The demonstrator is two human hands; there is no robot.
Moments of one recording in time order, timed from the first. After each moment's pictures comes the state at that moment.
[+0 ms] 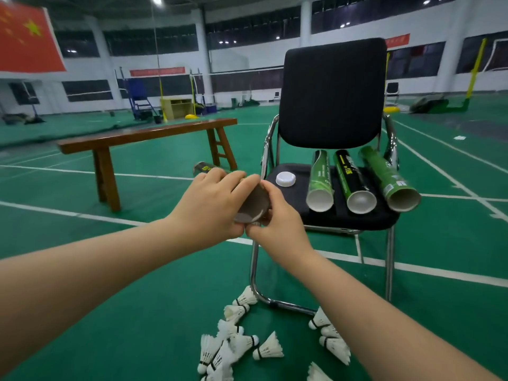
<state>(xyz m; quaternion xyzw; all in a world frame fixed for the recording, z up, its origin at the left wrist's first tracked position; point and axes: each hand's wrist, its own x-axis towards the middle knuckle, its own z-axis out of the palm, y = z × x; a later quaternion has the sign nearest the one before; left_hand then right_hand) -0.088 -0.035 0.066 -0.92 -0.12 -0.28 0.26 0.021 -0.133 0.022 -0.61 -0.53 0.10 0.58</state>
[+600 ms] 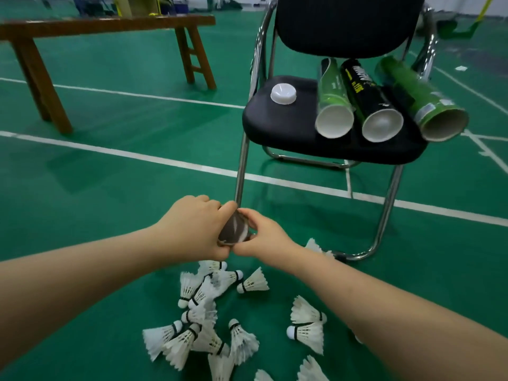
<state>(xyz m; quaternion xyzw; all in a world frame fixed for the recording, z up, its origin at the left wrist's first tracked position) -0.068 0.017 -0.093 -0.97 -0.17 0.00 0.15 0.052 -0.080 -0.141 -0.68 -0.46 0.37 0.43</state>
